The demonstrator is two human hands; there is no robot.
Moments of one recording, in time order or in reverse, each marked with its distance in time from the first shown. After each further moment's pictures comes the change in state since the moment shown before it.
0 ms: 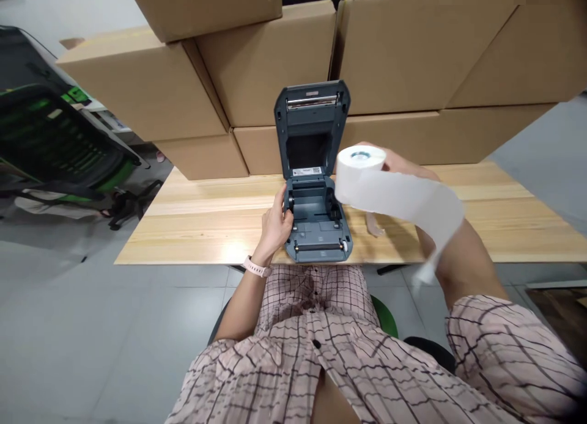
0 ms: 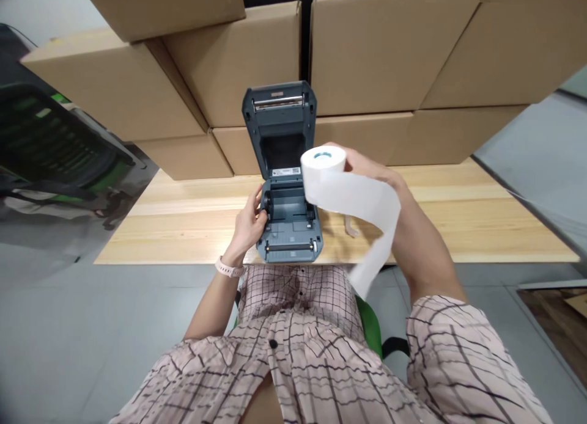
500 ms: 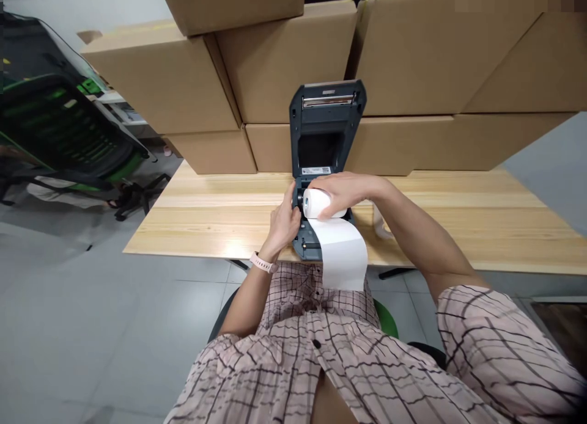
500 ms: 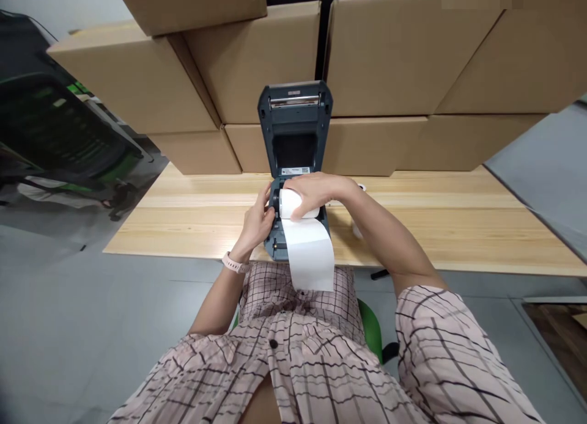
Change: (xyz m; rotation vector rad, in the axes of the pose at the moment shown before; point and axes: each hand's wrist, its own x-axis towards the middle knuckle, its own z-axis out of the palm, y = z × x) left_hand -0.004 0.019 -0.004 0.398 -0.140 -0.021; right_hand 0.055 -0.032 0.072 -0.775 -0.592 -0.045
